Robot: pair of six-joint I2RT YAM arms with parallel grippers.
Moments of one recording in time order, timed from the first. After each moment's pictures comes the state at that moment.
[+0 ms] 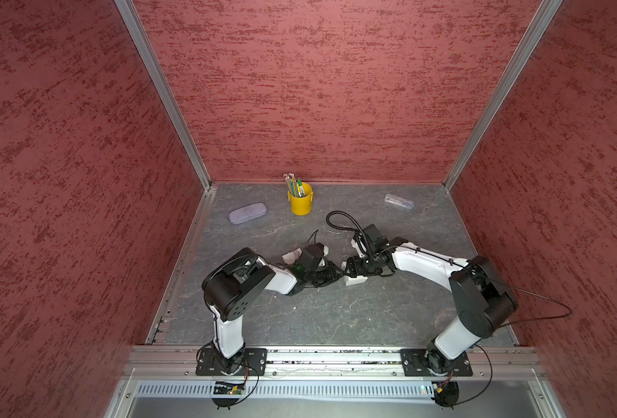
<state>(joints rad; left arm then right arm) -0.75 1.84 0.70 0.49 0.39 -1.07 0.58 1.65 0.98 -0.52 -0.25 0.41</state>
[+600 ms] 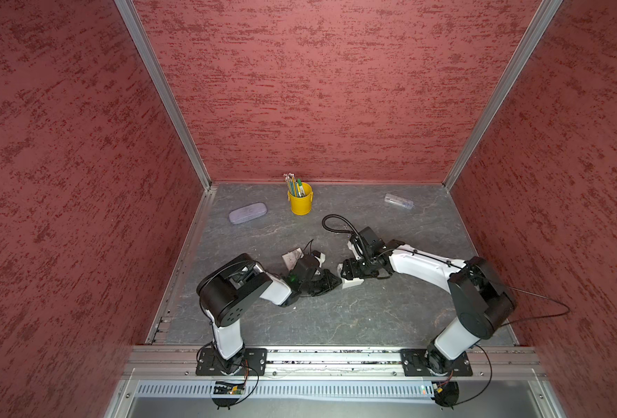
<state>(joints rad) -0.79 1.80 0.56 0.64 0.37 -1.14 0.61 1.65 0.97 -0.50 -0.26 0.47</state>
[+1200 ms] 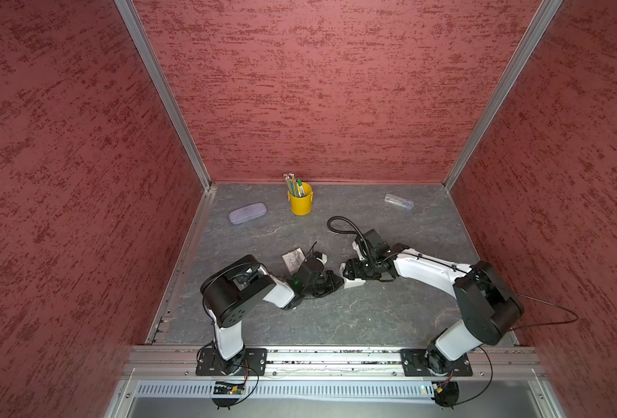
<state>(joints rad) -0.84 1.82 0.58 0.67 0.28 -1.19 0.60 1.60 0.90 -0.44 -0.25 0.54</state>
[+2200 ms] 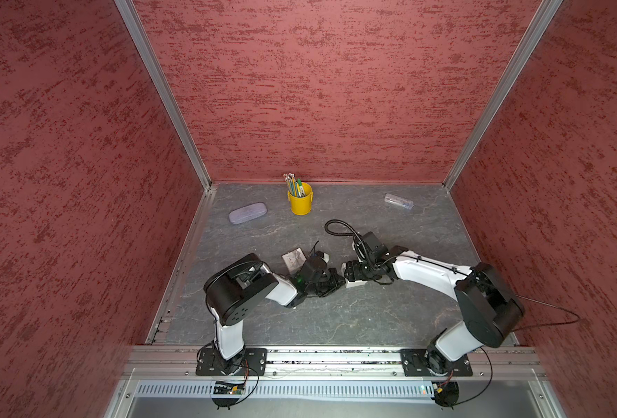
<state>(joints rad) -0.84 1.84 0.62 0.66 0.29 -1.26 0.64 1.59 0.89 -0.44 -0.14 0.52</state>
